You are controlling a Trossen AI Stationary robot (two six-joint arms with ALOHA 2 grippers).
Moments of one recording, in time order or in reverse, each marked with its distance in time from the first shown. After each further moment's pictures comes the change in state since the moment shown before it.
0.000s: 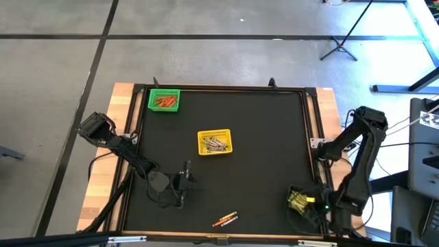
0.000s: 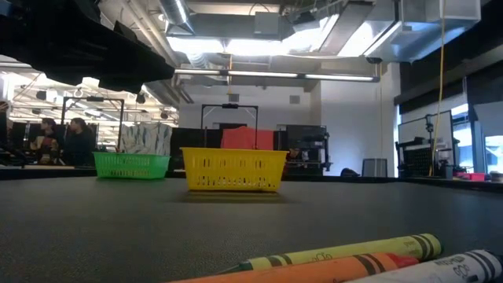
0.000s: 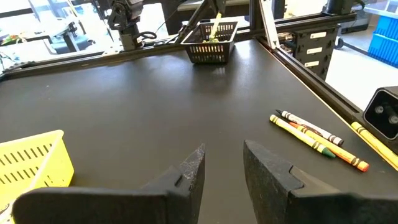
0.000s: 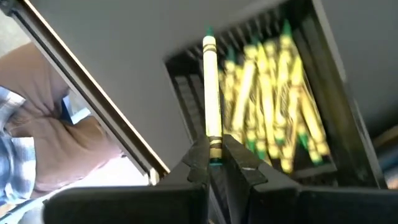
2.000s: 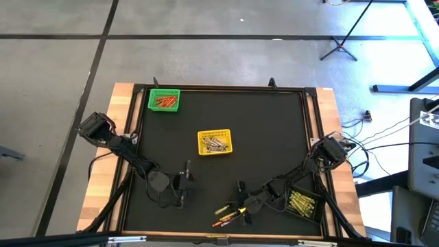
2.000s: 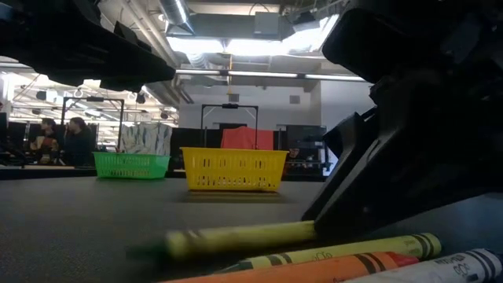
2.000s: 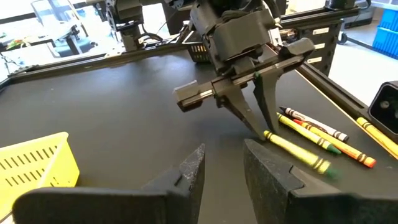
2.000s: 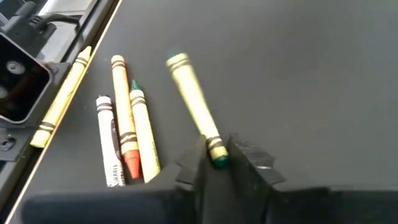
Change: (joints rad) left arm 0.001 0.000 0.000 -0.005 -0.007 0.025; right arm -0.652 0.681 0.002 1.309 0.000 -1.565
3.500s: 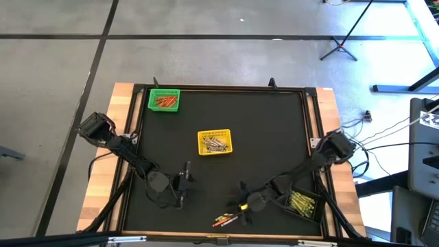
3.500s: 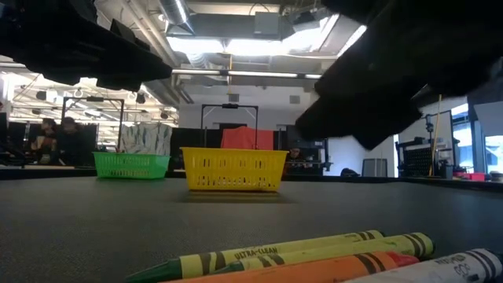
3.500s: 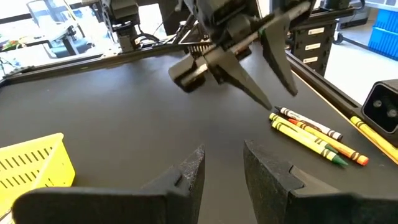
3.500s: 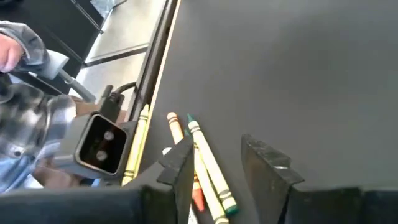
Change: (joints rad) left arm -0.008 0.000 0.000 -0.001 0.003 0.000; right arm 0.000 -0.122 -0.002 0.015 -0.071 0.155
